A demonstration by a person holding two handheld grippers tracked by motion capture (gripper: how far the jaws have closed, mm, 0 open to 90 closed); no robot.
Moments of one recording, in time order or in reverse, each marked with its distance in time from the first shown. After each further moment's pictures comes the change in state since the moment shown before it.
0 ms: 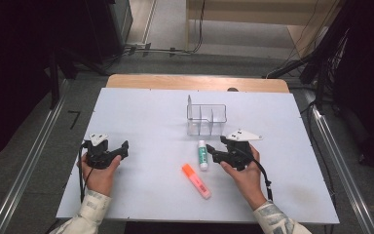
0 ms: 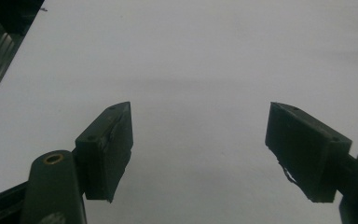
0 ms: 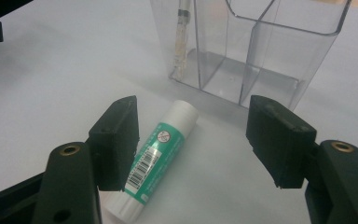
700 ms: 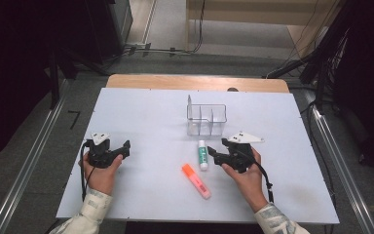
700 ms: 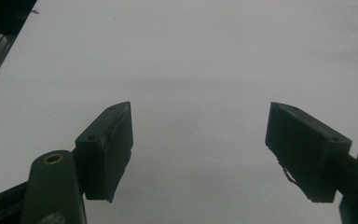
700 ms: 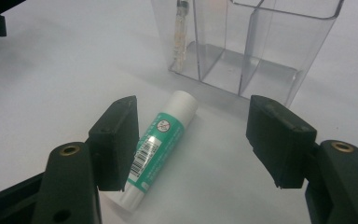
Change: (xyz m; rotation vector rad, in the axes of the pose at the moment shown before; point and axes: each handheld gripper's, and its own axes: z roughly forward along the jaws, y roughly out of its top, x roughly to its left) left arm -0.003 0.002 0.002 0.000 -0.010 0.008; right arm 0.000 -0.005 -0.002 0.012 -0.001 0.008
